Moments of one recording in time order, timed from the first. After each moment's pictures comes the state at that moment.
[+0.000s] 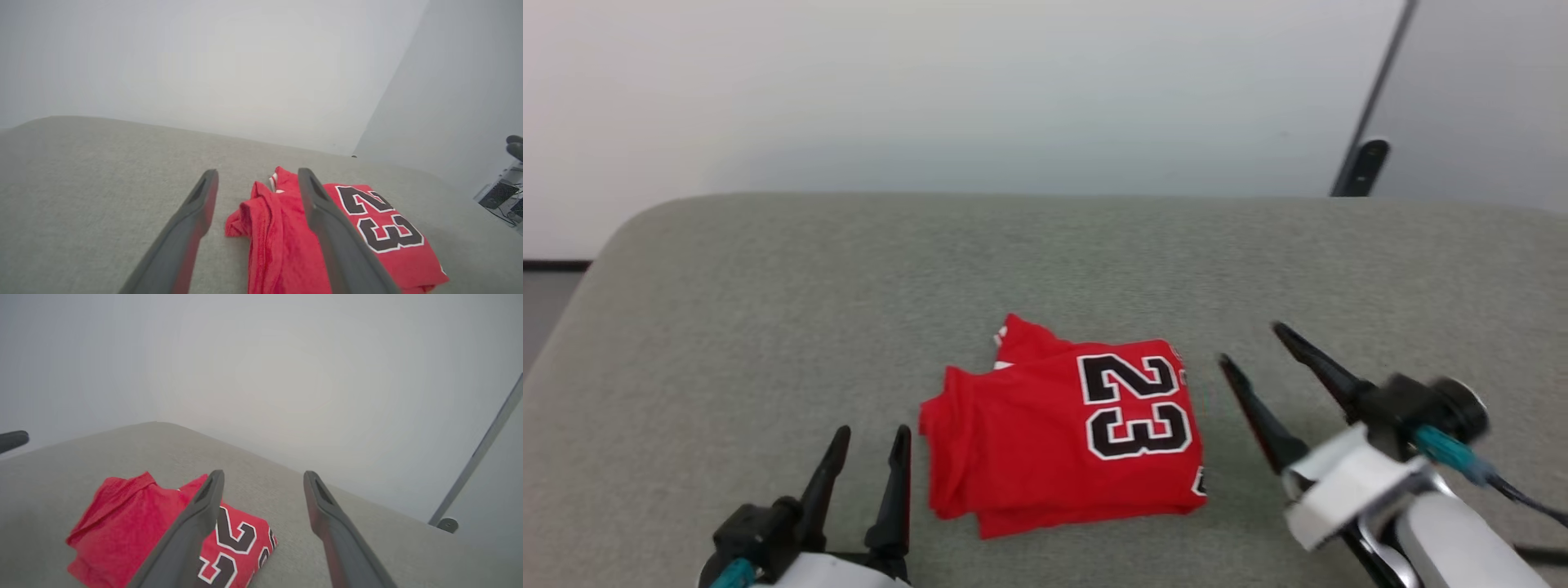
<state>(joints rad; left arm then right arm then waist) -0.01 0.10 -0.08 0.18 -0.33 -0.13 -0.26 -0.38 -0.34 0.52 0.30 0.38 0.13 -0.25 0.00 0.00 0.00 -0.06</state>
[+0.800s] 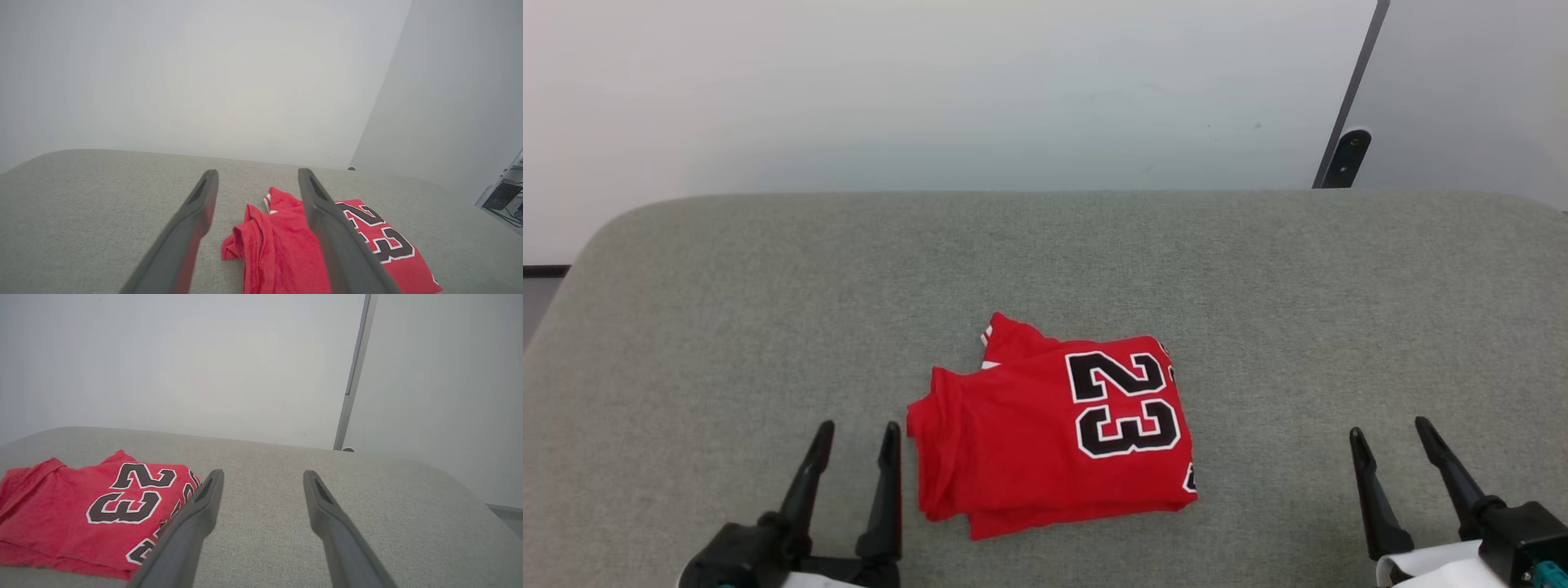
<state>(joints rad) 0.07 0.07 -0.04 0.01 -0.24 -0.13 -0.26 0.04 -0.15 0.04 0.10 0.14 0.13 -0.26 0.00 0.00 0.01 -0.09</state>
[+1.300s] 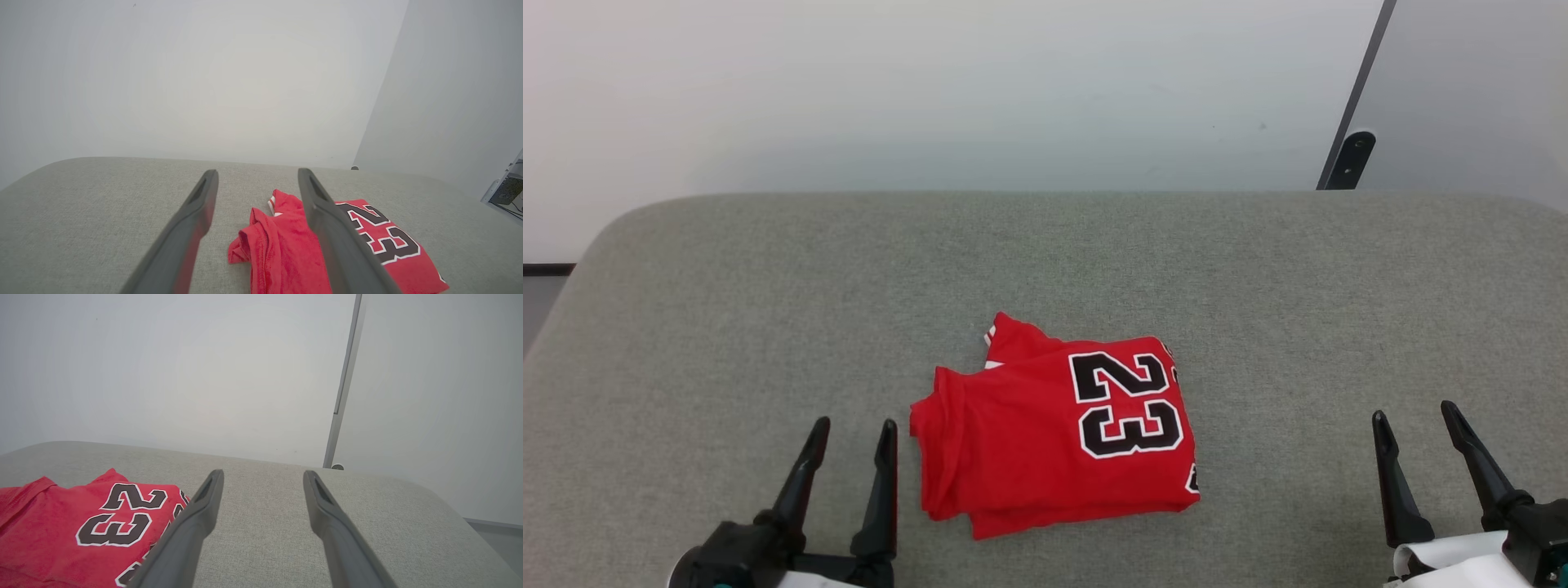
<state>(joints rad) 0.07 0.09 -0.04 0.00 -0.22 -0.13 -0.26 0.05 -0.14 0.00 0.03 0.11 0.13 -0.26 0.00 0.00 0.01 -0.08</state>
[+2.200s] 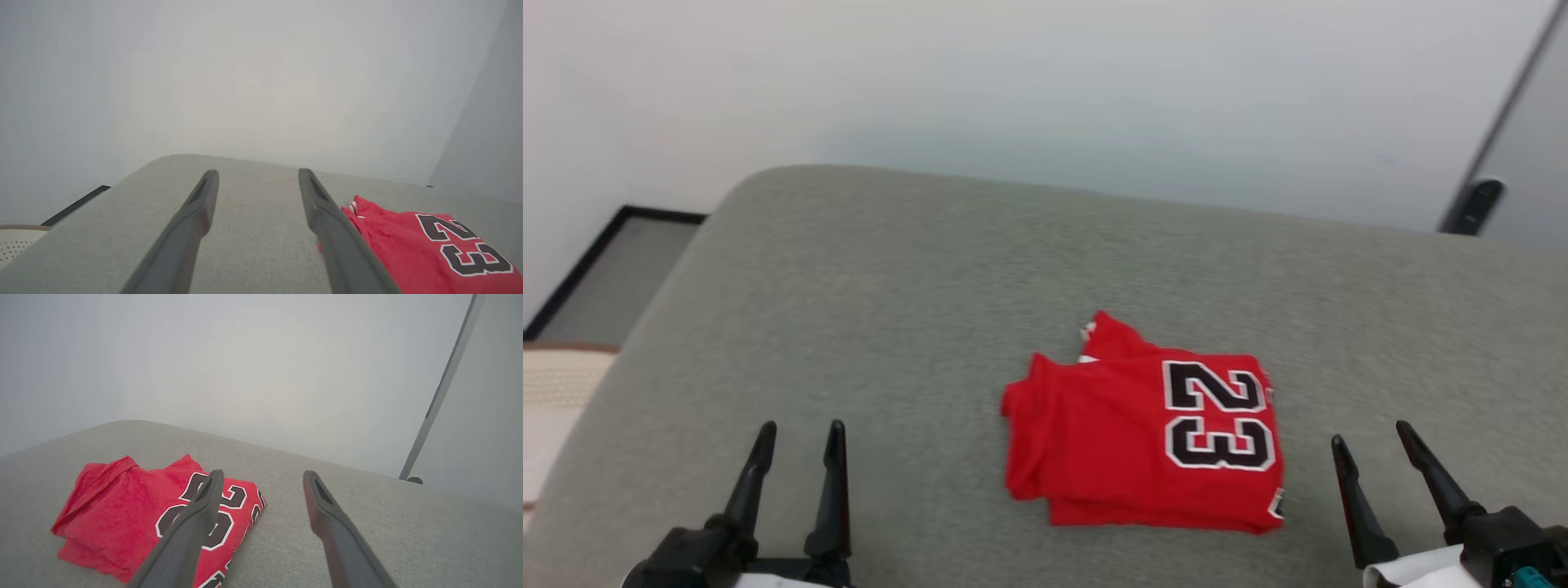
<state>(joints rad) 0.07 0.10 0.05 0.00 -0.22 -0.13 -0.26 0.05 -0.16 0.08 0.07 0.12 0.13 -0.26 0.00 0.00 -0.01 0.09</state>
